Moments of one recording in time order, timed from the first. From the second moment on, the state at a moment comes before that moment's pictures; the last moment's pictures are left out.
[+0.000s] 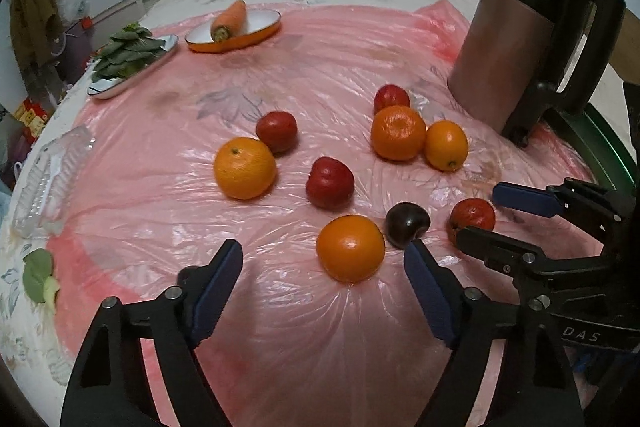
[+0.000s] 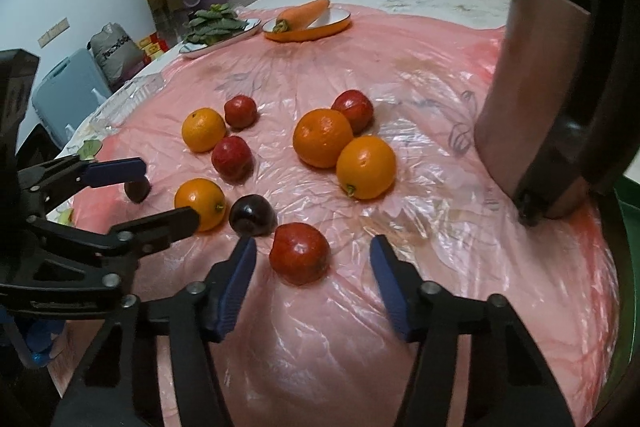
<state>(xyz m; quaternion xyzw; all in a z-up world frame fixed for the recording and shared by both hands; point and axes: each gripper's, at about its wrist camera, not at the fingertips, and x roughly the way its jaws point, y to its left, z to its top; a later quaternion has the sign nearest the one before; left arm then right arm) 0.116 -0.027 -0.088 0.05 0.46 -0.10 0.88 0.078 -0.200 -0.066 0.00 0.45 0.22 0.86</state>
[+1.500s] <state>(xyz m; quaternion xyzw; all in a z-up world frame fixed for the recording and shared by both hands) 0.113 -0.036 -0.099 0.05 0.46 -0.14 0.87 0.072 -0.223 -0.072 0.05 0.45 0.22 0.86</state>
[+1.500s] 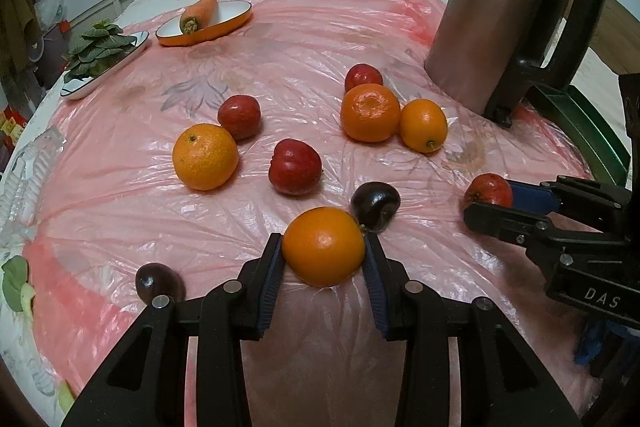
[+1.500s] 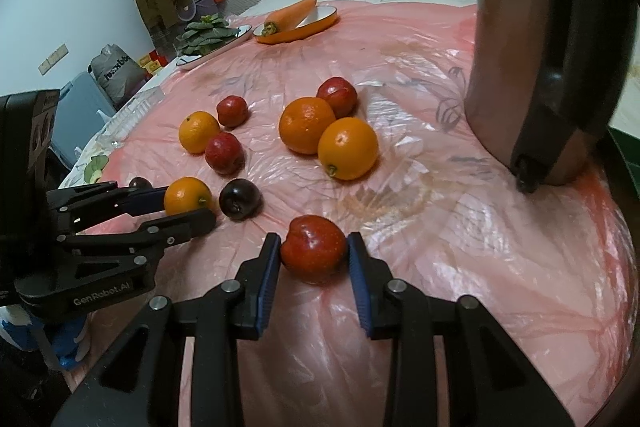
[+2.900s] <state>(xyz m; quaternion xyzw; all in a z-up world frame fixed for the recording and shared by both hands) 0.111 -0.284 -0.016 0.07 0.42 -0.33 0.84 0.050 -0.517 -0.023 0.08 0.40 -0.02 0.91</state>
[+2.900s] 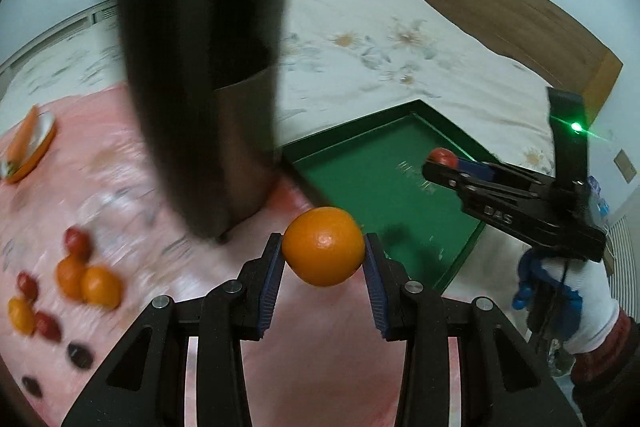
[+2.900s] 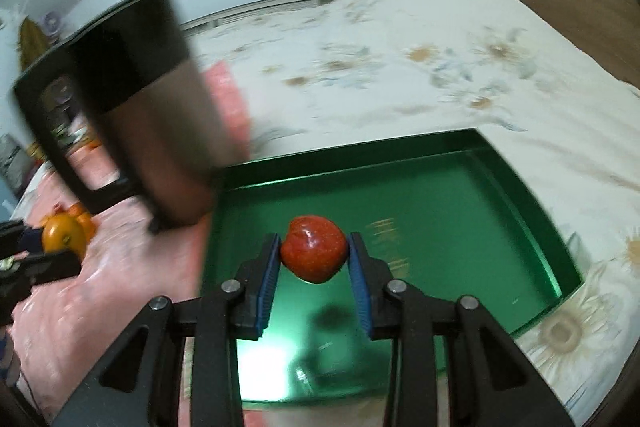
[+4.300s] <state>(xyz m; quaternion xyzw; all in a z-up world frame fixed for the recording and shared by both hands) 0.079 -0.323 -0.011 0.09 0.43 -0.37 0.82 0.028 -0.515 0.018 0.03 0.35 -0.17 0.92</state>
